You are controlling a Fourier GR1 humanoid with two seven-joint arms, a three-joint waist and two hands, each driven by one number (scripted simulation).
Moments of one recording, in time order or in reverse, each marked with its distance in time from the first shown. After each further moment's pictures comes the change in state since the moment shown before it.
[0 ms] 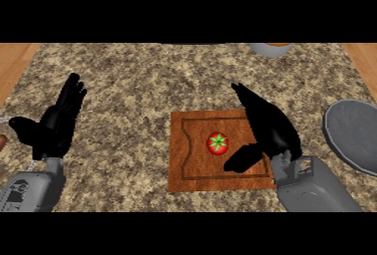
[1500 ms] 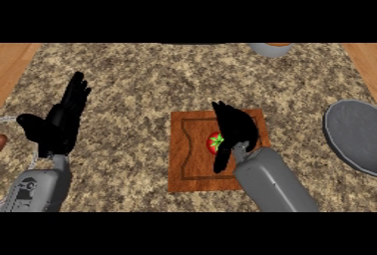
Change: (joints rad) left arm -0.019 -0.087 0.068 -0.003 -0.099 -0.055 0.027; right arm -0.043 0.221 -0.039 0.381 0.254 0.200 -0.090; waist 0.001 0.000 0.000
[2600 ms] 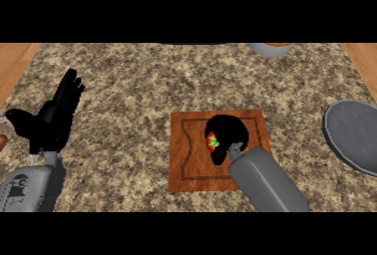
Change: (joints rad) left arm -0.021 0.002 0.070 0.021 -0.013 -0.066 0.005; right arm -0.025 0.024 0.003 0.227 0.068 -0.018 -0.220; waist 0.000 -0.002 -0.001
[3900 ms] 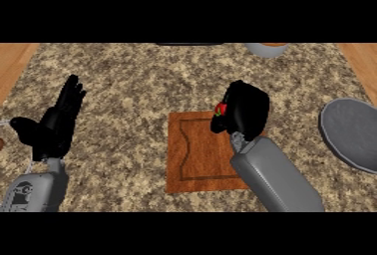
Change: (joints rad) left arm 0.043 -0.031 -0.006 -0.036 -0.027 0.014 0.001; right arm -0.082 -0.054 0.039 -0.247 0.331 -0.441 0.506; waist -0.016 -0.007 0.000
